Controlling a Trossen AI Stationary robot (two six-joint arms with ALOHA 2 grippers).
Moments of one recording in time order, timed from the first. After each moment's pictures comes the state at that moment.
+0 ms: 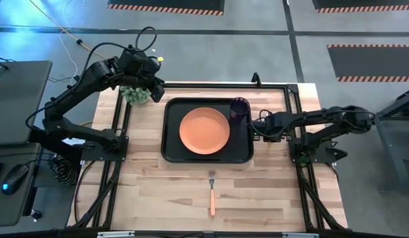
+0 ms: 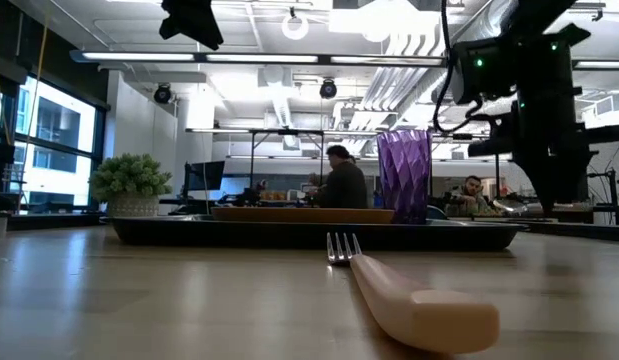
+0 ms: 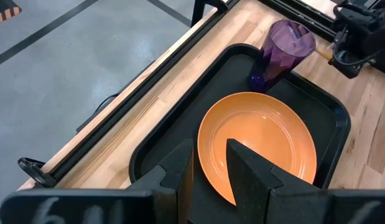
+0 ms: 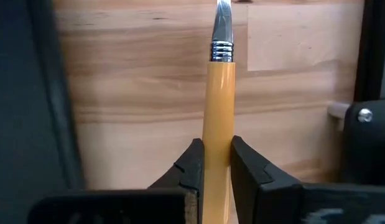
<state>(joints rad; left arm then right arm) 0.59 1.23 1.51 -1.04 0.03 -0.10 -0.13 1.31 0.73 -1.05 0.13 1.49</state>
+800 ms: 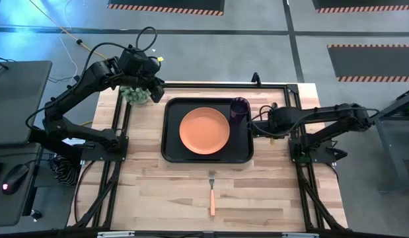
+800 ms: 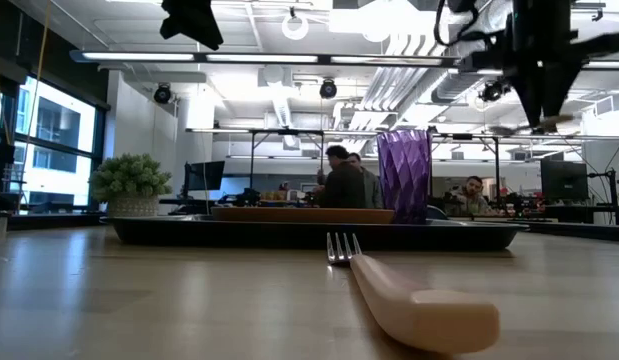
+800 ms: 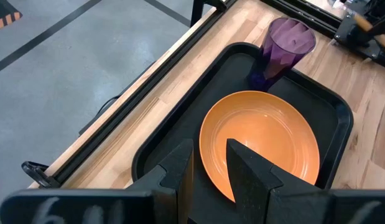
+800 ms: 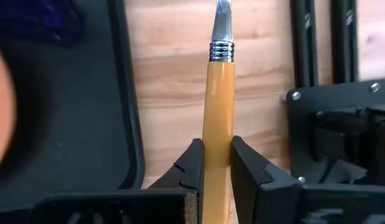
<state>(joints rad) 0.59 1.23 1.51 -1.04 0.03 -0.08 0.03 1.31 1.14 -1.50 0.24 1.70</state>
